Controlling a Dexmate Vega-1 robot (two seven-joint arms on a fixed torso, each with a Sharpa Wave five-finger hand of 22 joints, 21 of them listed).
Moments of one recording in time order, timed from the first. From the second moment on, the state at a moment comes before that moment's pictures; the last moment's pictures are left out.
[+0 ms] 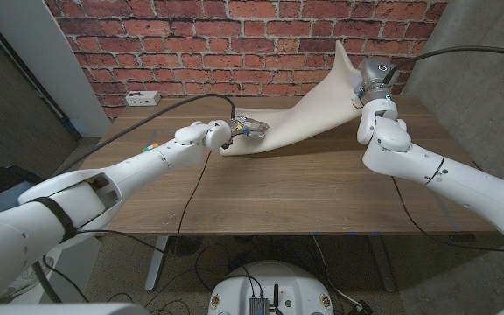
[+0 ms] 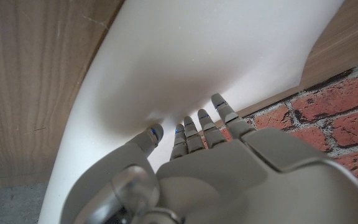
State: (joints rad) left arm 0.27 0.55 1.02 -1.30 0.63 0.09 -0.19; left_hand 0.34 0.18 0.67 0.11 0.22 0.07 -0.03 0.19 0.18 0.14 -0.09 0.21 0.19 0.16 -0.04 0.19 0.17 0.19 0.01 0.49 0.18; right arm -0.44 -0.89 -0.92 -2.00 -0.56 -1.07 -0.25; right_hand 1.43 0.02 0.45 -0.13 0.24 0.83 -0.01 0.62 0.40 0.79 -0.05 0.84 0.64 0.90 -0.12 0.97 0.76 0.55 -0.06 0.97 0.55
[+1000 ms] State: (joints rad) left arm 0.28 0.55 1.01 -1.30 0.62 0.10 -0.25; left_hand 0.35 0.19 0.69 0.10 0.22 0.07 -0.03 0.18 0.18 0.14 -0.09 0.21 0.19 0.16 -0.04 0.18 0.17 0.19 0.01 0.49 0.18; right arm -0.48 -0.74 -0.83 -1.96 -0.86 -0.91 -0.06; right_hand 1.39 0.01 0.48 -0.11 0.26 0.82 -0.03 0.66 0.42 0.77 -0.07 0.87 0.62 0.87 -0.11 0.99 0.84 0.50 -0.05 0.98 0.57
